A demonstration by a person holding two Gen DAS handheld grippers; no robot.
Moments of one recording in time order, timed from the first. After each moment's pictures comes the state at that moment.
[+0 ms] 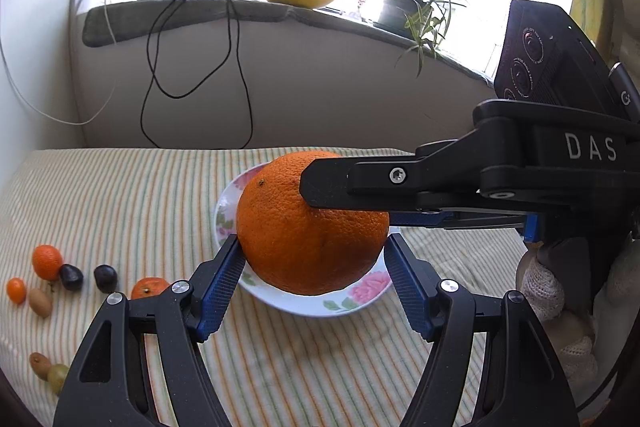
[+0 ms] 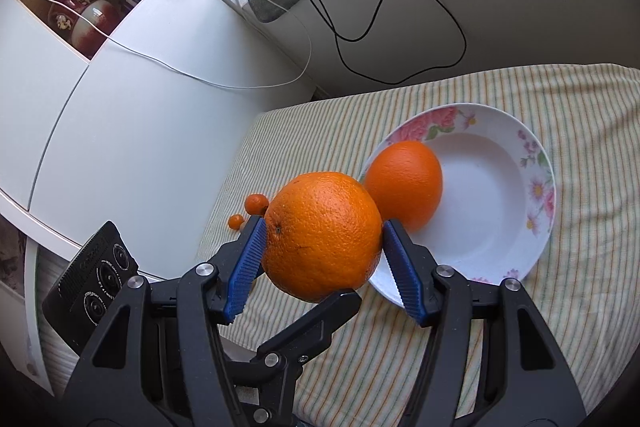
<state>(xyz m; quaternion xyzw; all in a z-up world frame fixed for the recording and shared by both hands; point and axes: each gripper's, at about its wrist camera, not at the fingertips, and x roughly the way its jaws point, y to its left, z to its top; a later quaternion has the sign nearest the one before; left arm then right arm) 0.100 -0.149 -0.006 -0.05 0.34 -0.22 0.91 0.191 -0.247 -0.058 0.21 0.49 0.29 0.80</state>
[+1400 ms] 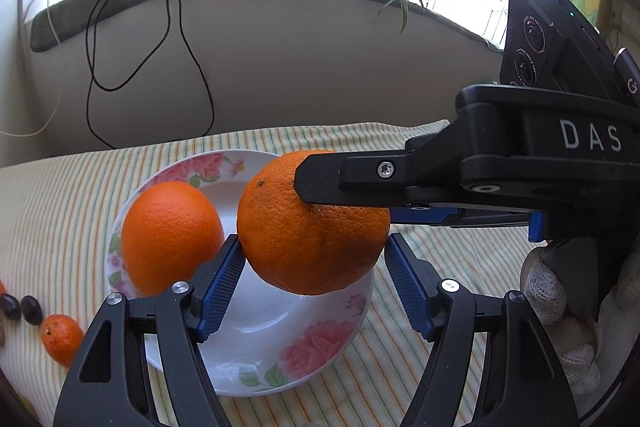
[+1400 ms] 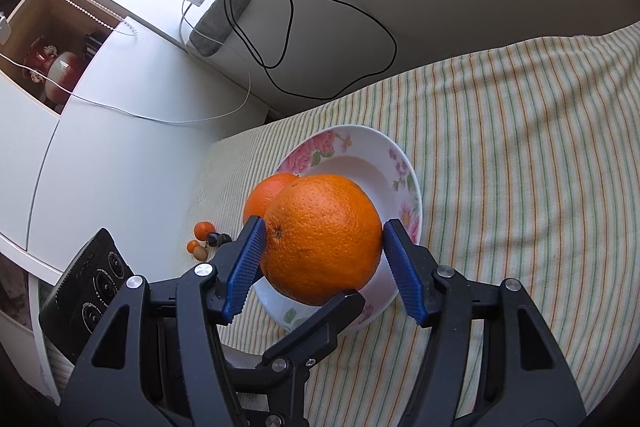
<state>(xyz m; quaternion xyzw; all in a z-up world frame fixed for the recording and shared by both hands) 0.141 -0.230 -0.038 -0.01 0.38 -0.22 0.90 0.227 -0.333 -0.094 0.25 0.49 0.25 0.79</state>
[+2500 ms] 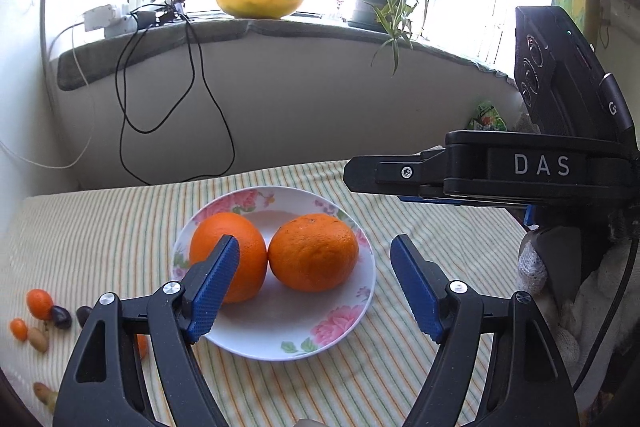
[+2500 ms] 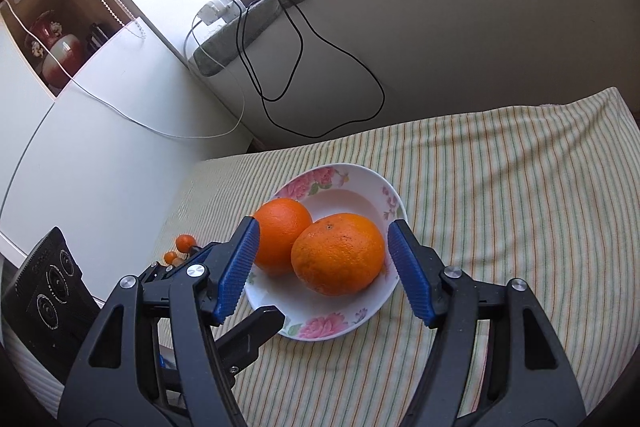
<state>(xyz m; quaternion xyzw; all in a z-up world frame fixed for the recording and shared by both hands) 0.103 -0.200 0.003 0.00 0.32 -0.22 0.92 0.195 -0.327 -0.046 0.17 0.43 0.21 0.86</state>
